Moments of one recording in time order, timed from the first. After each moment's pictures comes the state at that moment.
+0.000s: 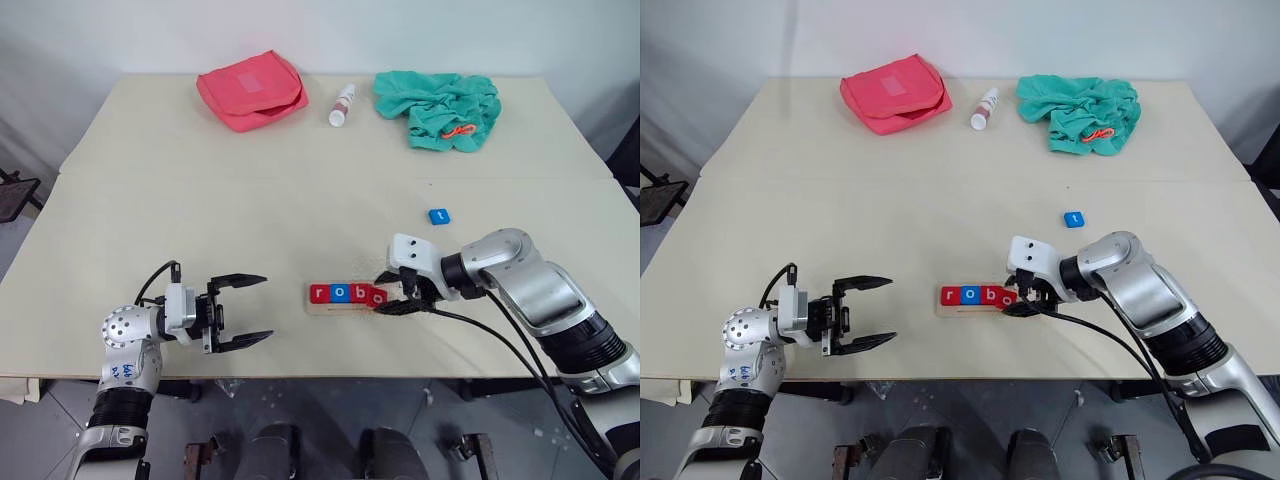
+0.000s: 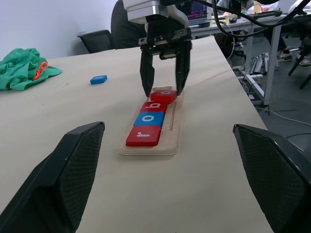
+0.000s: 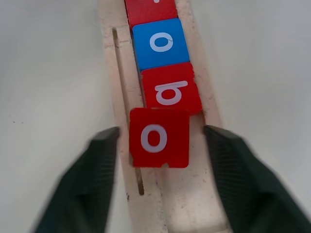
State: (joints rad) left arm -0.30 0.47 0.13 0.36 -0.50 -0.41 -1.44; right arm -0.70 -0.77 0.39 -0.11 0.13 0.68 1.21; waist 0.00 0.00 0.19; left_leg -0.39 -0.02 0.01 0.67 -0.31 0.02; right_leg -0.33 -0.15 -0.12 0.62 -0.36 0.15
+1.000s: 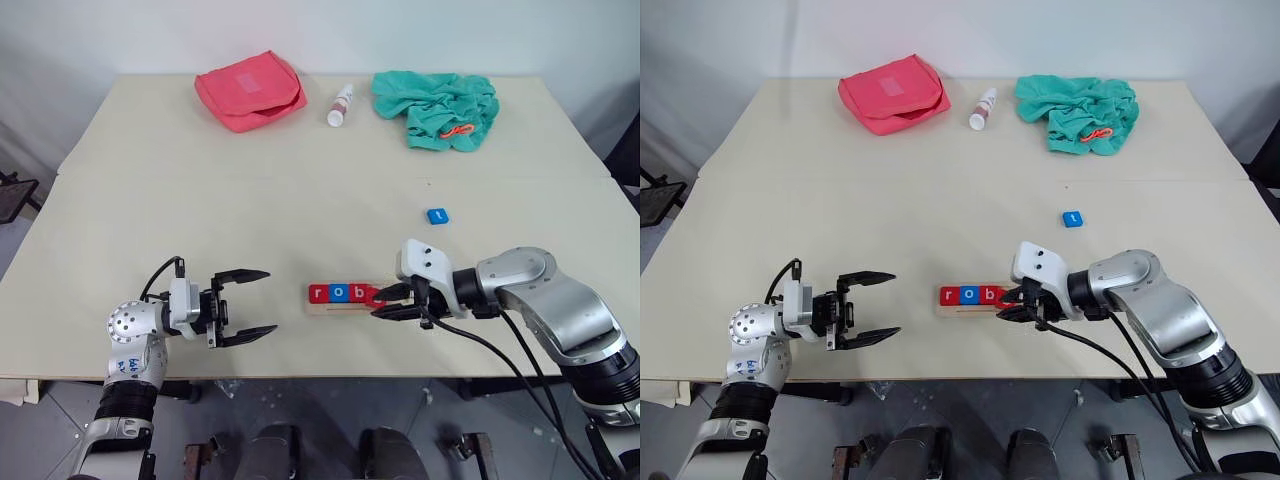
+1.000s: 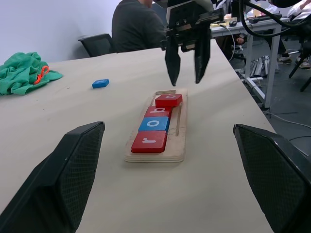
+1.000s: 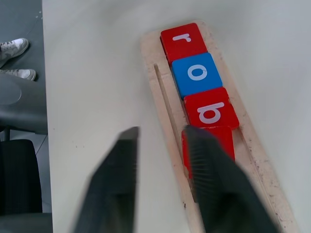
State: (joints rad) left arm -0.34 0.46 0.12 0.40 -0.50 -0.42 -1.45; right arm -0.55 -0.80 0.25 -0.35 0.32 0.83 1.13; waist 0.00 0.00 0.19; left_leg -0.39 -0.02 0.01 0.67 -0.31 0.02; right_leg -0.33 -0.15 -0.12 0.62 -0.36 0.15
